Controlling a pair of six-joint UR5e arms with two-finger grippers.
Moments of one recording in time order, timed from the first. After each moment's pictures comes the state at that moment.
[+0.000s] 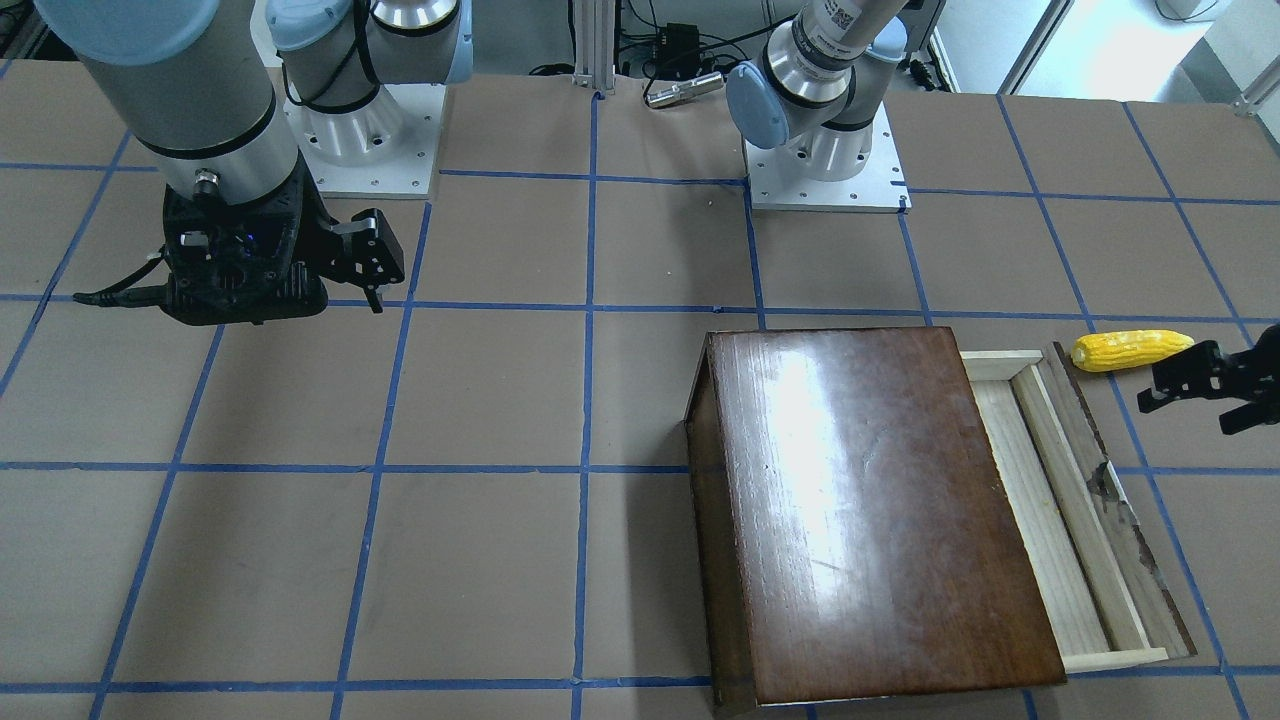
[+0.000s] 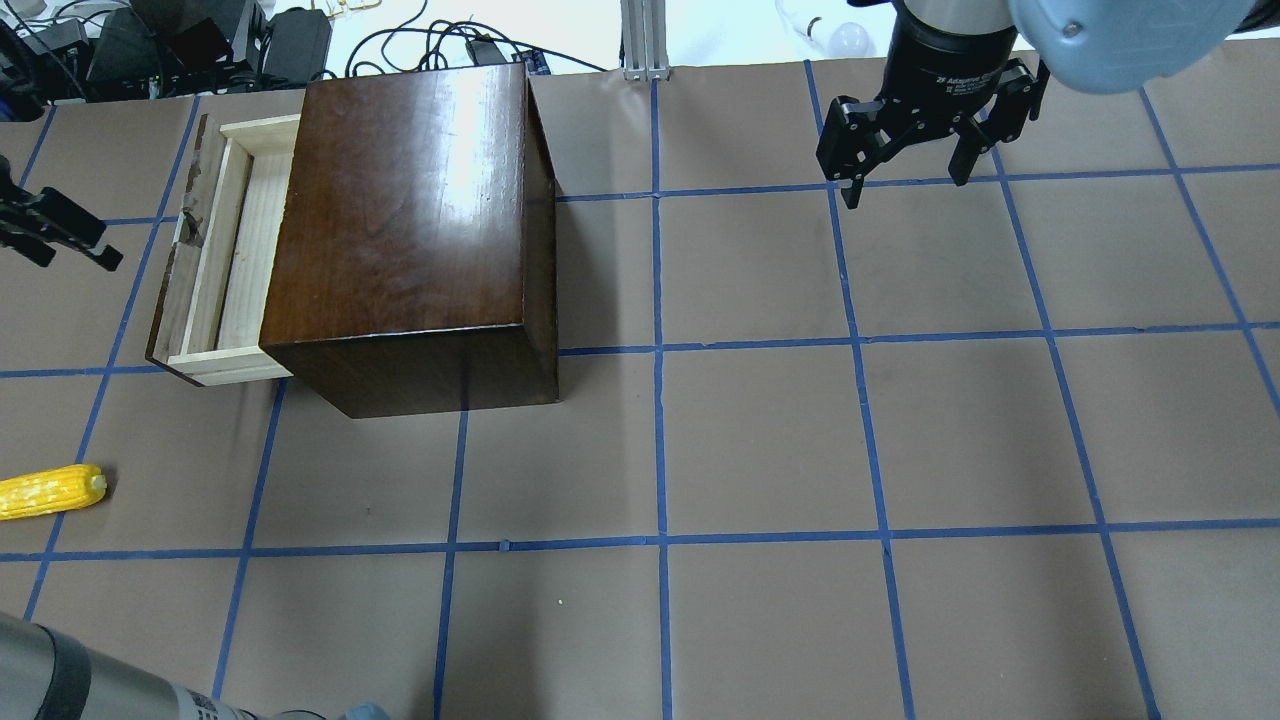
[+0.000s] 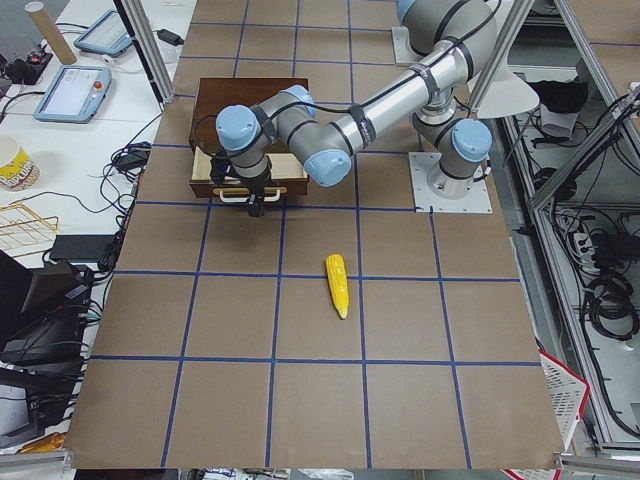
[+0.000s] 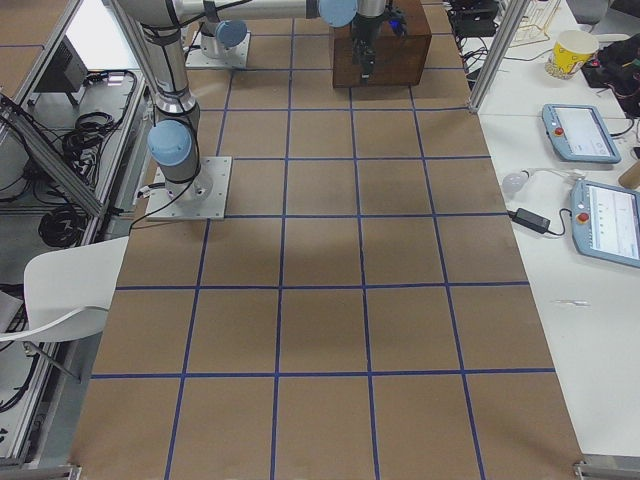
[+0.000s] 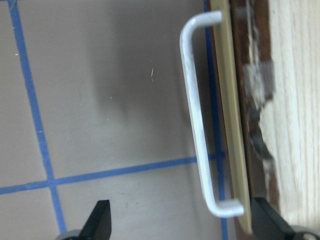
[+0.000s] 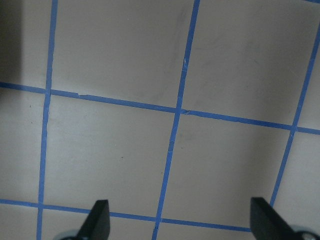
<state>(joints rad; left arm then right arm) -0.96 -1.90 -1.43 -1.50 1.55 0.88 1.64 -1.41 1.41 -1.52 -1.62 -0.10</state>
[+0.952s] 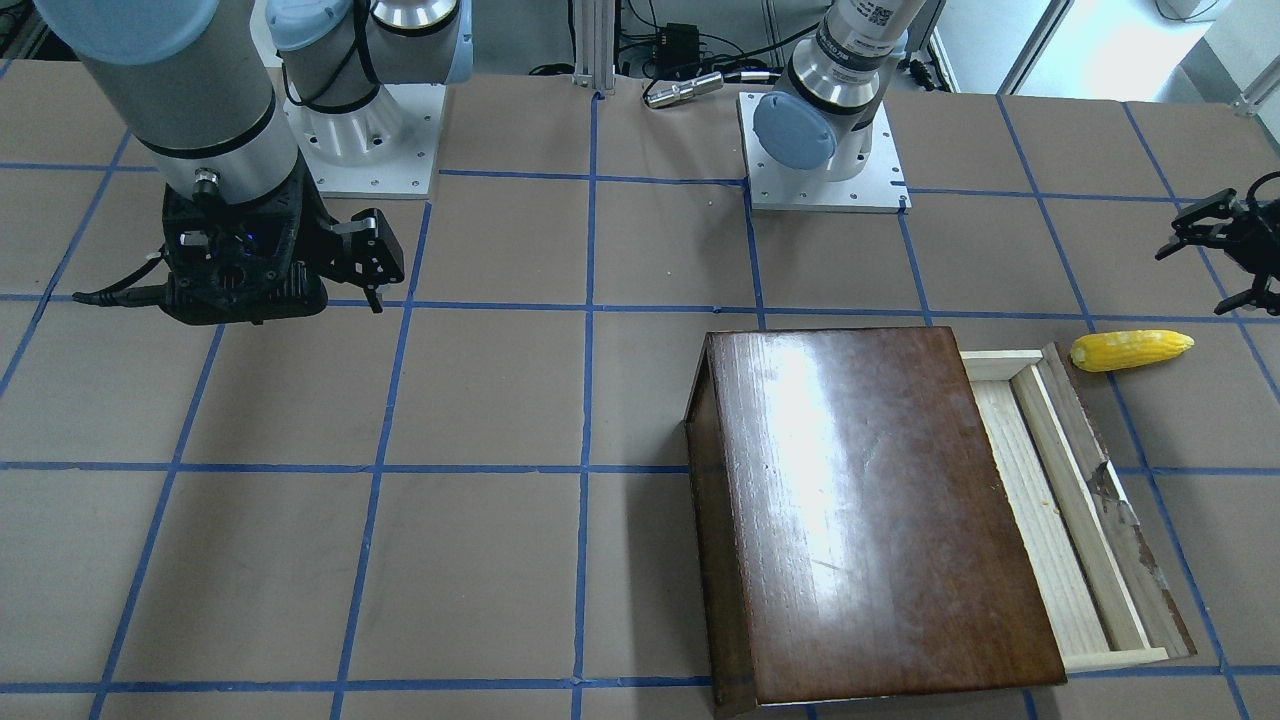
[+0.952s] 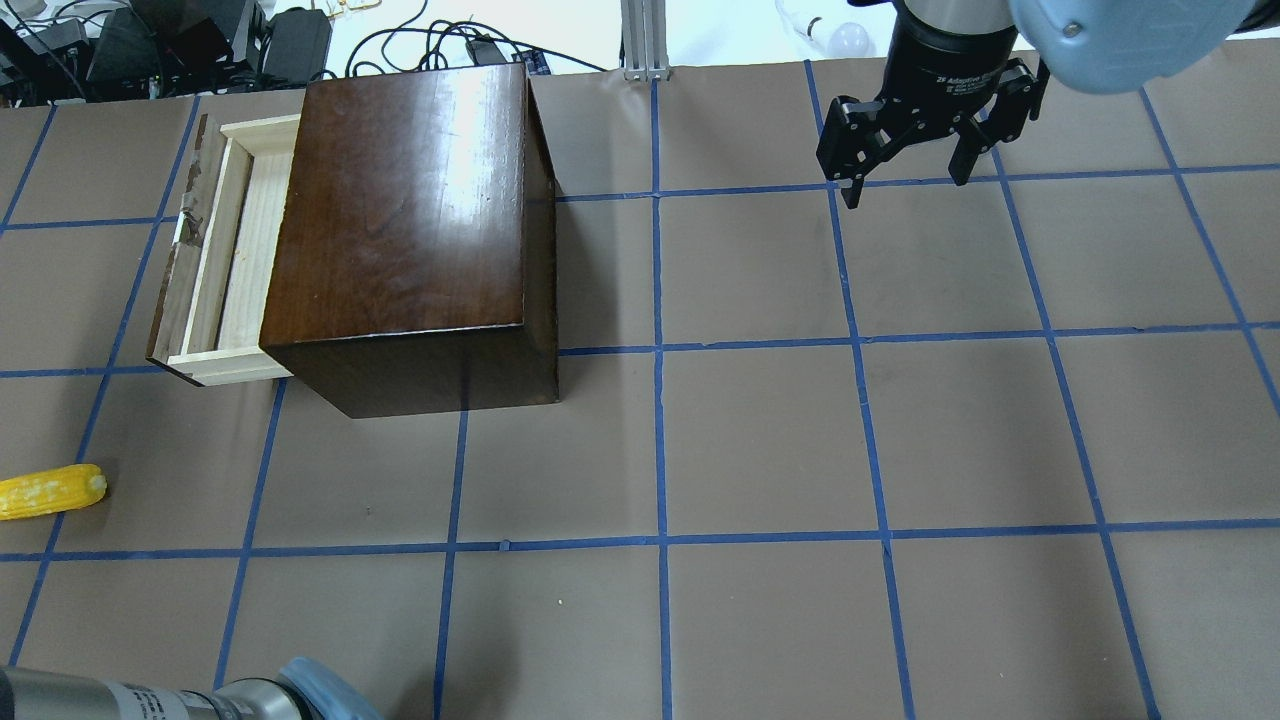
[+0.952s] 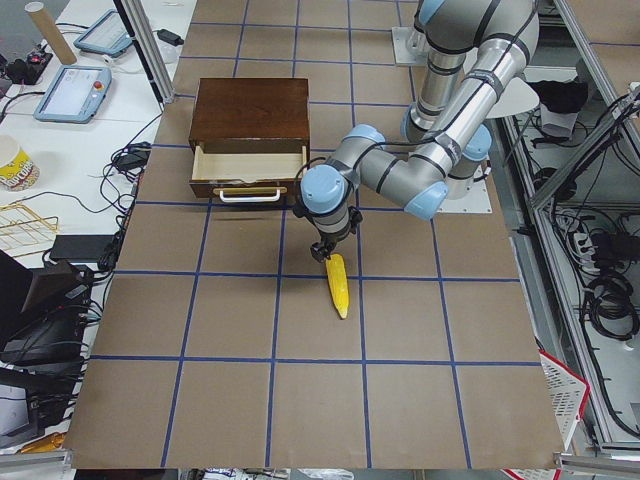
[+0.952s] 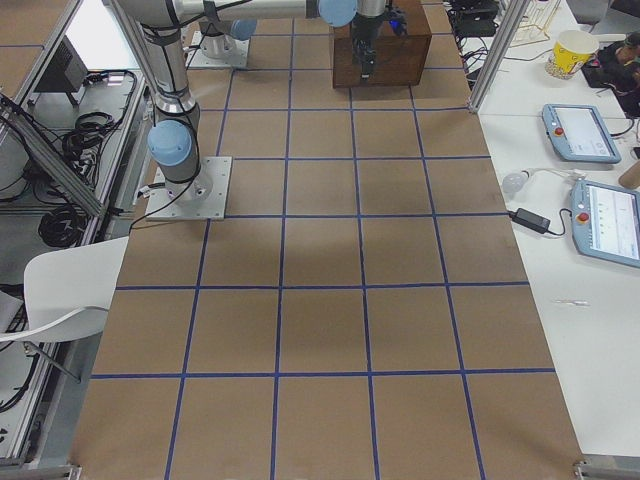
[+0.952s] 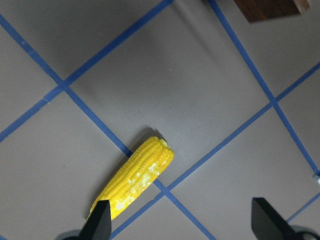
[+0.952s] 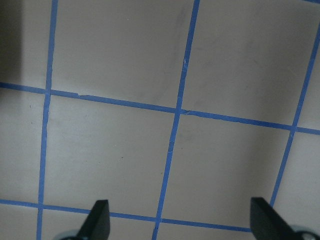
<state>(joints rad) -0.61 -1.77 -1.77 -1.36 1.64 1.79 1.64 -1.41 1.41 -1.52 -1.62 -0.10</state>
